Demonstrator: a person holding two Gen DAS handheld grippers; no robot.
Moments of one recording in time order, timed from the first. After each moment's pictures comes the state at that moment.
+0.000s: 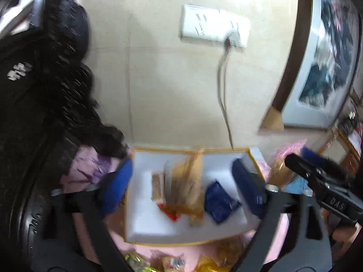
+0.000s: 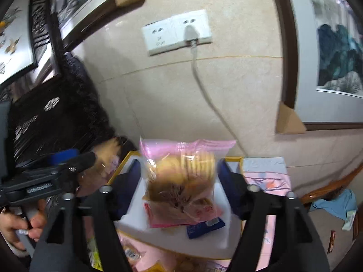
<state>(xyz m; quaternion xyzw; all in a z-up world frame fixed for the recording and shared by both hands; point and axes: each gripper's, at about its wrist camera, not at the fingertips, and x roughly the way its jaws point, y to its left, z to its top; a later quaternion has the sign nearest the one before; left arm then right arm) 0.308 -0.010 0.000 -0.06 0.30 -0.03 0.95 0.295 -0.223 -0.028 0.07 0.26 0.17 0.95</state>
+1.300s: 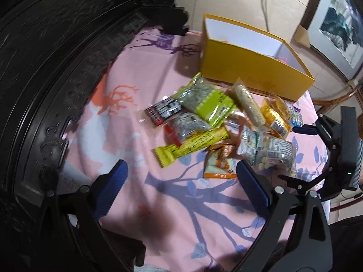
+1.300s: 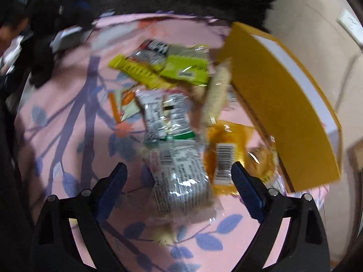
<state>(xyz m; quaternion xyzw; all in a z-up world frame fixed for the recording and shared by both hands) 0.057 0.073 -0.142 -0.08 0.50 0.05 0.86 0.100 -0.112 -0.232 -0.38 0.38 0.42 0.73</state>
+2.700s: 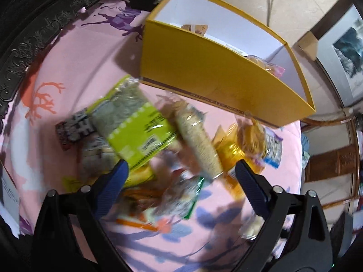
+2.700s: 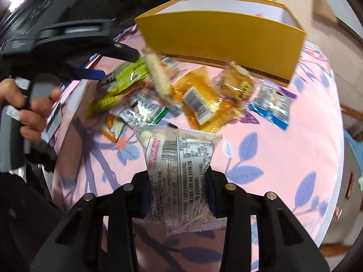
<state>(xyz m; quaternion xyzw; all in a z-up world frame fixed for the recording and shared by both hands) 0.190 -0.004 -0.185 -0.19 0.56 0.02 0.81 0.095 -0.208 -0.223 -0.02 0.50 0.27 0.82</state>
